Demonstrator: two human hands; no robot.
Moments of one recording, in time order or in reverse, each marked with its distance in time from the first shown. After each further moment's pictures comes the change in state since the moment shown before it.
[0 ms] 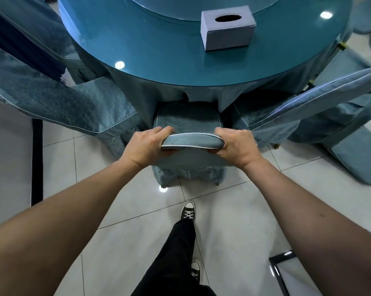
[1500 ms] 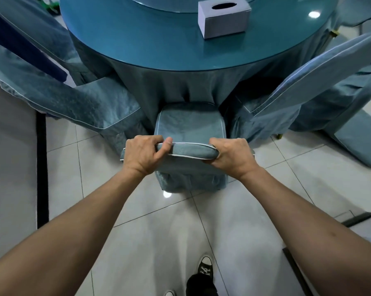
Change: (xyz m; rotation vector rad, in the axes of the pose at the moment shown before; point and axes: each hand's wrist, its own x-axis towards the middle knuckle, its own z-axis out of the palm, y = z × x) left_hand -0.095 0.032 -0.006 -0.069 0.077 -0.286; right_hand -0.087 -0.089 0.011 0.076 0.057 0.017
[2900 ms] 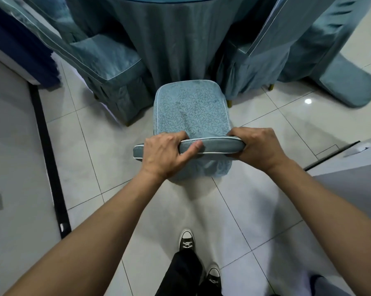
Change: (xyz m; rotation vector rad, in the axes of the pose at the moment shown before) left_hand -0.306 0.001 -0.043 -0.013 -0.146 0.146; right_hand -0.256 -0.177 -0.034 -0.069 -0.039 0.064
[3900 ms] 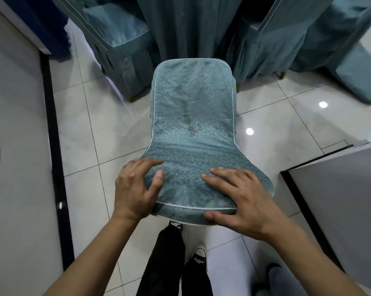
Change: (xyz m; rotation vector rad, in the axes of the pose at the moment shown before) left_hand -0.207 0.030 0.058 -0.311 0.154 -0.221; right_hand -0.207 -0.080 0.002 0.243 -0.470 0.022
